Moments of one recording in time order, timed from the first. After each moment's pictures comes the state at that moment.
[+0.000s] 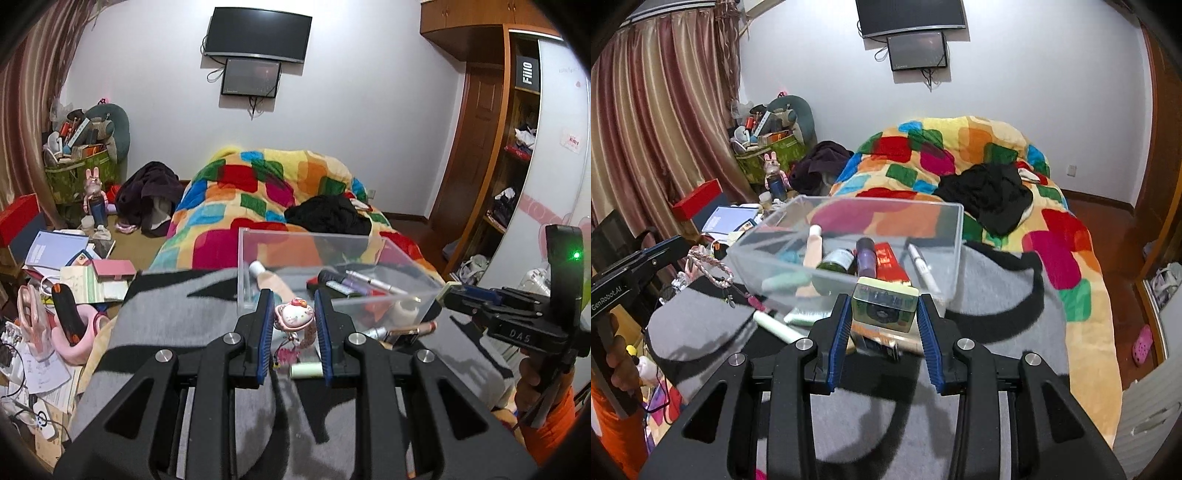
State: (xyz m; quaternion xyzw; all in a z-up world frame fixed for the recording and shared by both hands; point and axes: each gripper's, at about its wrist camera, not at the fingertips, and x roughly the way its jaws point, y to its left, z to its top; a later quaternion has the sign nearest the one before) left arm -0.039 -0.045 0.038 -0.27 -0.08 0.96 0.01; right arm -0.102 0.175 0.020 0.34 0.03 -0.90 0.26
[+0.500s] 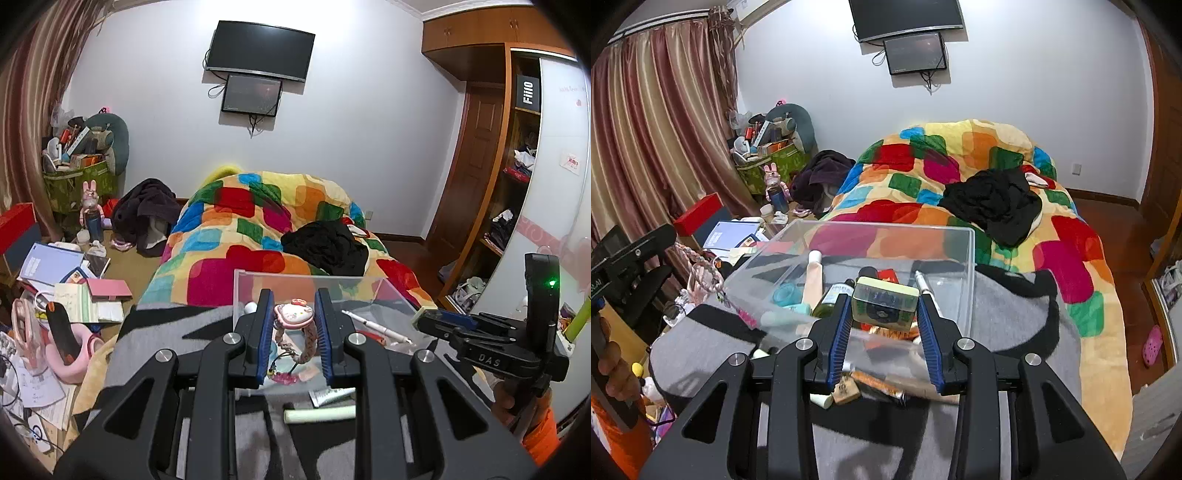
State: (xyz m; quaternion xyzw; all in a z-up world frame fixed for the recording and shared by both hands) left arm -0.064 -0.050 0.066 -0.23 -0.09 0.97 0.01; right arm -0.136 0.161 0.027 0.33 0.01 -0.90 0.27
